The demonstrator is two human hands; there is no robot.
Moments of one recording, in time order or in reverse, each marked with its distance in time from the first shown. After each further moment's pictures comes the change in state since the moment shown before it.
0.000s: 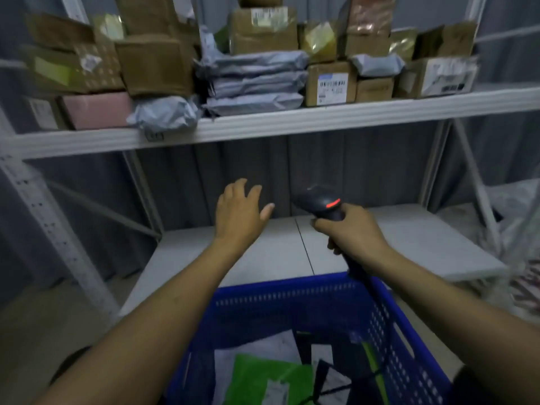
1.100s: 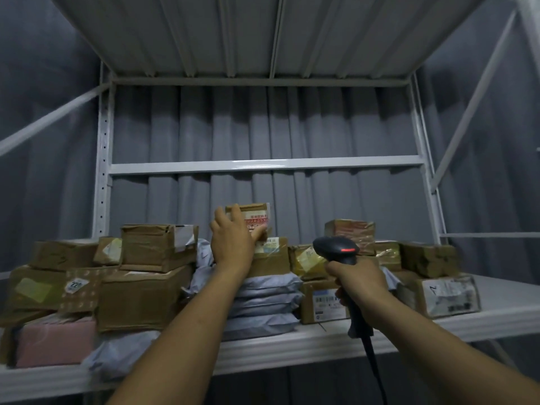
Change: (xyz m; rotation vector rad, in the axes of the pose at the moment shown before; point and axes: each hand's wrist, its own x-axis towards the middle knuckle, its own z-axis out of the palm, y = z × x) left_hand 0.330 0.036 -0.148 -0.139 0.510 -0.166; right_hand 0.228 -0.158 -0.110 0.355 0.273 -0.069
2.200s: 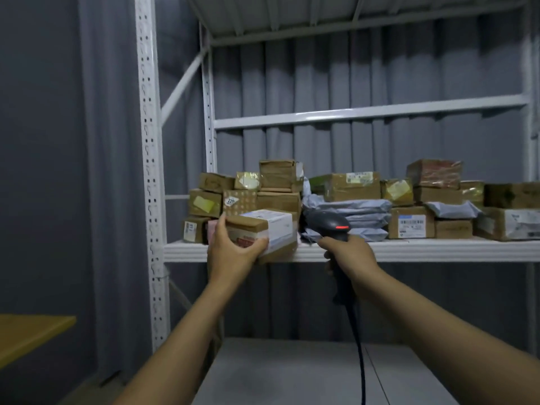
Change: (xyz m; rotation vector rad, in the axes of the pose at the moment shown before) left_hand -0.202 -0.189 -0.225 -0.474 -0.077 -0.374; right_hand -0.214 0.013 0.144 0.118 -0.262 -0.028
